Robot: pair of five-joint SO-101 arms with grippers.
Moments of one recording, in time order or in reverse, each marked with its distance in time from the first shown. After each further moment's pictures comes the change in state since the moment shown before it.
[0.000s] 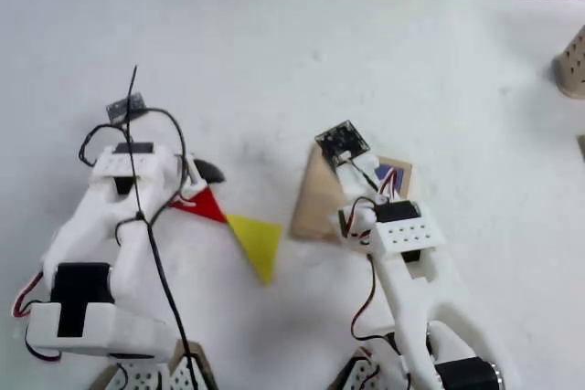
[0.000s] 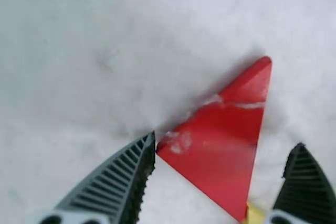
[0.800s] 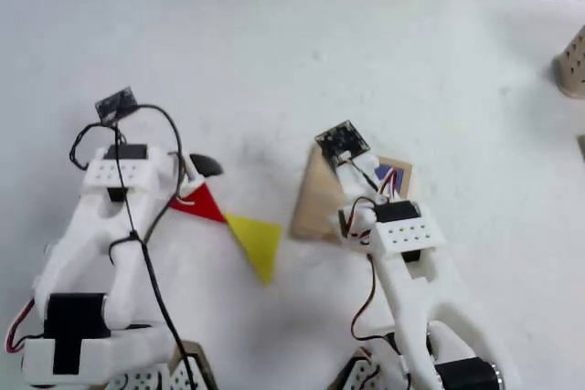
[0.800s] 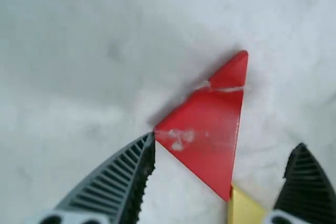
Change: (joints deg) left arm 0.0 -8.9 1.8 3.0 3.0; right arm 0.0 0.0 0.0 0.0 0.0
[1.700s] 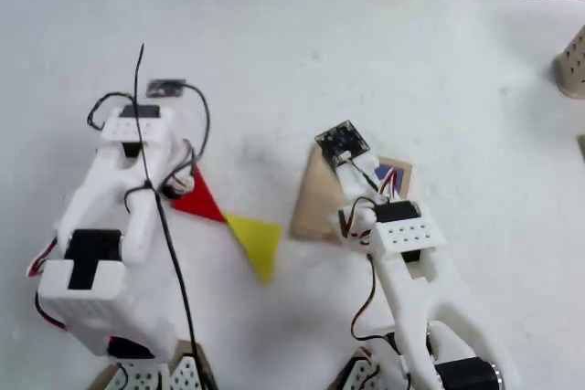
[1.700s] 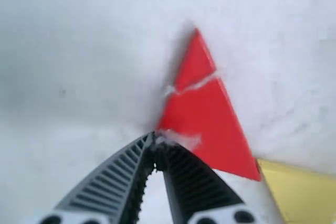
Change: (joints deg) left arm 0.8 20.8 -22.6 15.6 -22.0; right arm 0.0 0.0 0.0 0.0 0.0
